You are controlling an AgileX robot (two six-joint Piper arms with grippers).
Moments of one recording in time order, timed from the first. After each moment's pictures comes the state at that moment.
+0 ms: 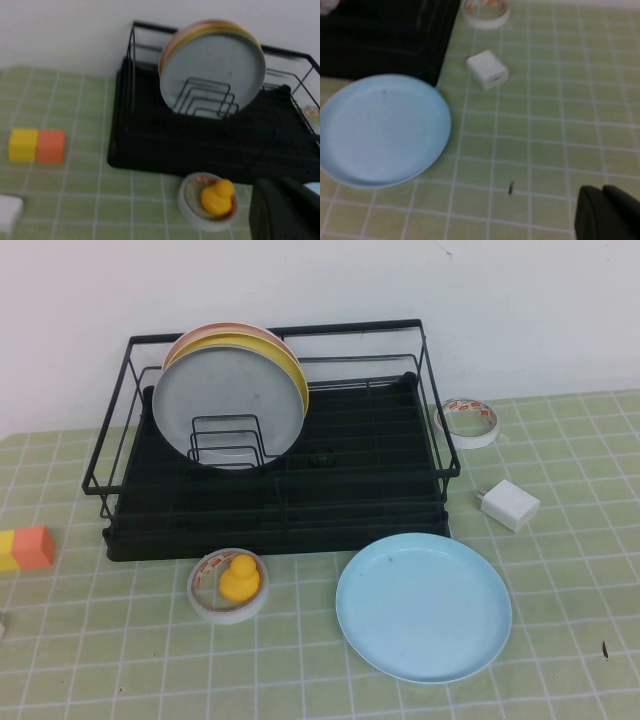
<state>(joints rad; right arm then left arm) 0.01 0.56 -0.58 0.19 0.71 -0.24 -0.14 0.37 -0.48 -0.11 0.42 -0.17</state>
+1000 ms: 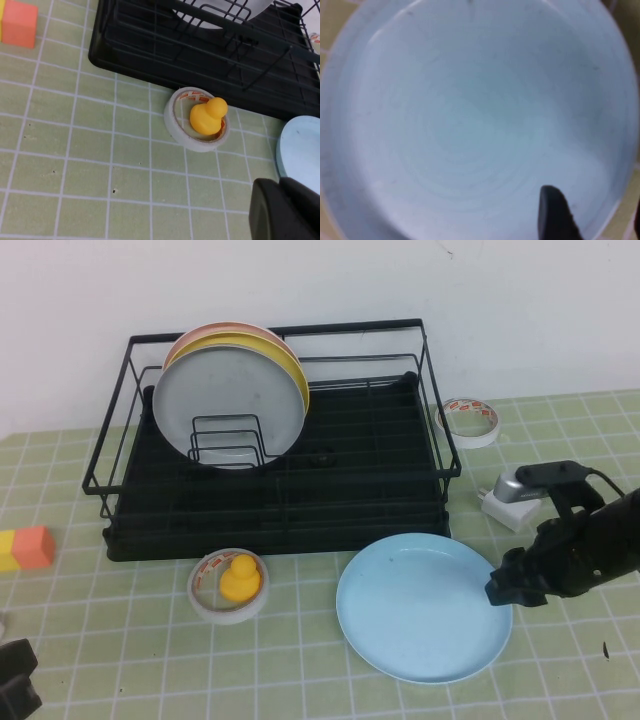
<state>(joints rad) 0.21 1.85 -1.00 0.76 0.54 -0.77 -0.14 0.52 -0.44 -0.30 0.54 -0.19</state>
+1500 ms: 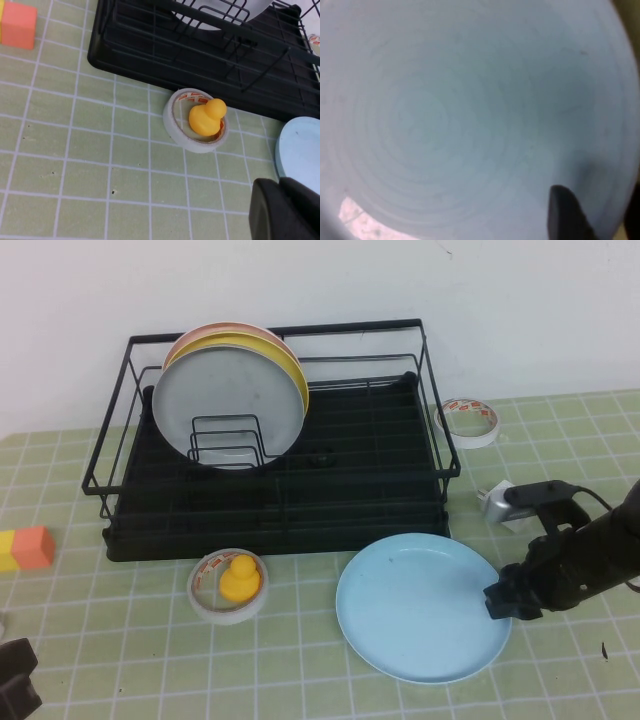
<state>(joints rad) 0.22 1.95 -1.01 0.76 0.48 -0.79 -0.14 0.52 -0.44 -0.30 0.53 -0.18</state>
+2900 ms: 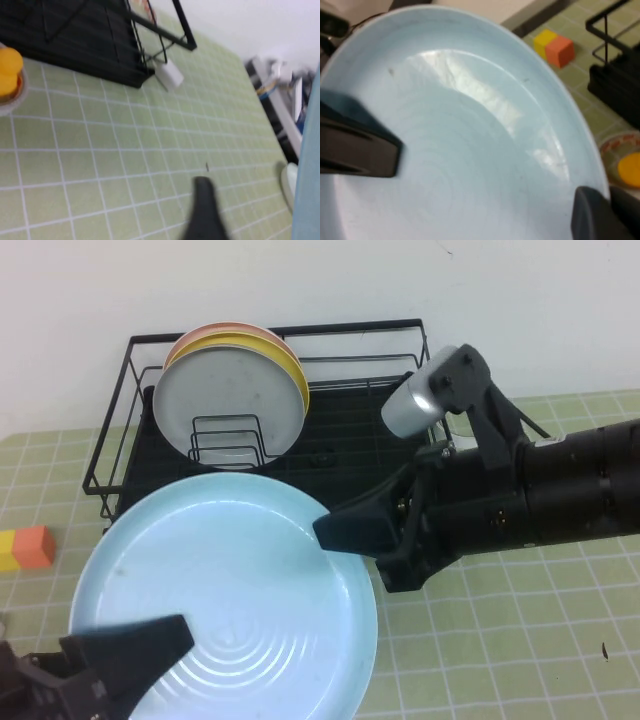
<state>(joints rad) 0.58 1.47 -1.08 1.19 0.68 -1.11 -0.14 0.64 -0.41 -1.26 0.66 0.53</state>
